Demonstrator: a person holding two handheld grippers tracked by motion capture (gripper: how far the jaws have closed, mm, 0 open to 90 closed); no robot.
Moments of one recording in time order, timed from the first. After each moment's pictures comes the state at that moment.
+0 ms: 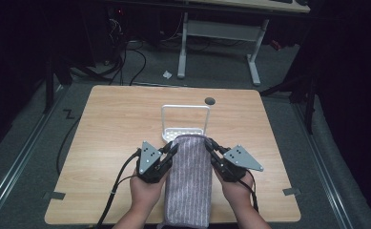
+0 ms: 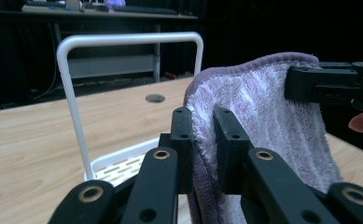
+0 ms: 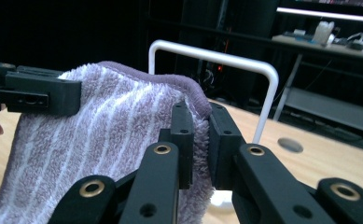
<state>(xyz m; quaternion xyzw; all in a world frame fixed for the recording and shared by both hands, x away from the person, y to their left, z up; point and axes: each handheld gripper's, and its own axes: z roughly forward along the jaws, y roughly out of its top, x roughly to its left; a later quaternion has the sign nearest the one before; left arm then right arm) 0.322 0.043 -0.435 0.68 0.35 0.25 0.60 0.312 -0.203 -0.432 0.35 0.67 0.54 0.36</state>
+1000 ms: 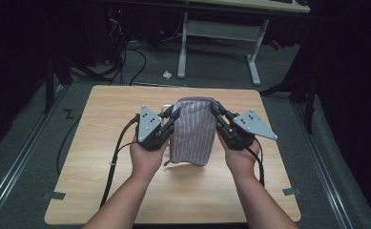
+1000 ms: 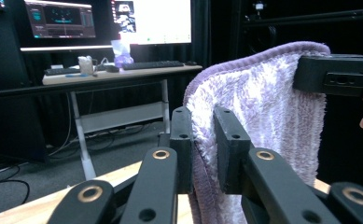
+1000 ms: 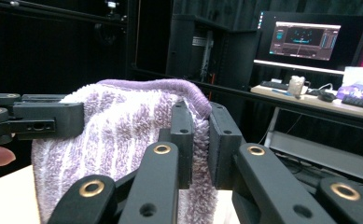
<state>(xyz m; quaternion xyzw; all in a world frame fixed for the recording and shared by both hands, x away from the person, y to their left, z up) 0.373 0.037 -0.361 0.65 0.30 0.32 0.63 0.354 -0.205 -0.347 0.34 0.62 0.58 0.41</state>
